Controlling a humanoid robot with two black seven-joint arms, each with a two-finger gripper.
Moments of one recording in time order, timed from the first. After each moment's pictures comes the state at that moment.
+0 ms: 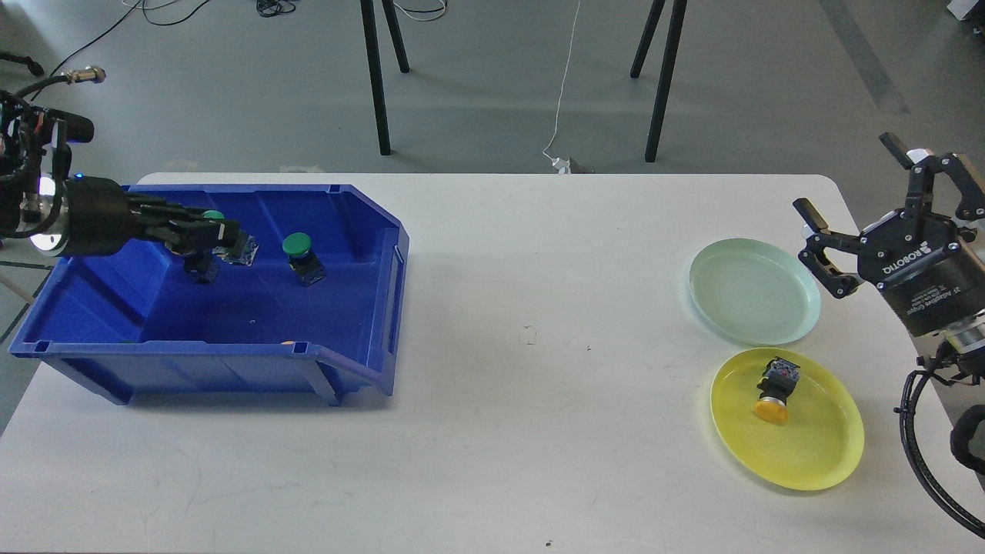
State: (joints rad) left arm -1.07 1.01 -0.22 -1.16 1.64 -0.49 -0.49; right arm 0.15 -0.81 1.01 1.41 -0.18 0.49 0.49
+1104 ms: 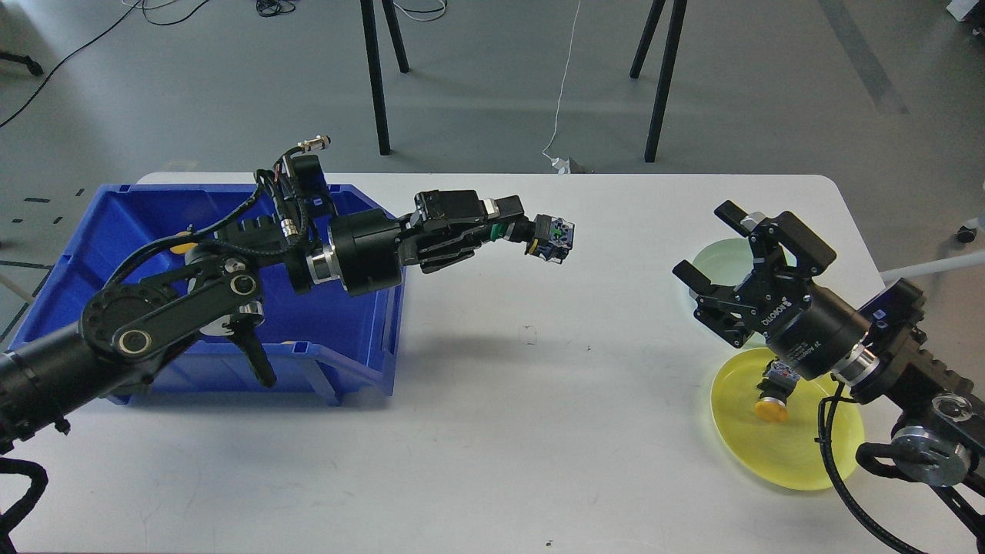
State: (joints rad) left arm -0.83 0.43 -0.41 -1.16 0.88 -0.49 -0.49; right arm 0.20 -0.59 0.92 1.41 -0.71 0.44 0.49
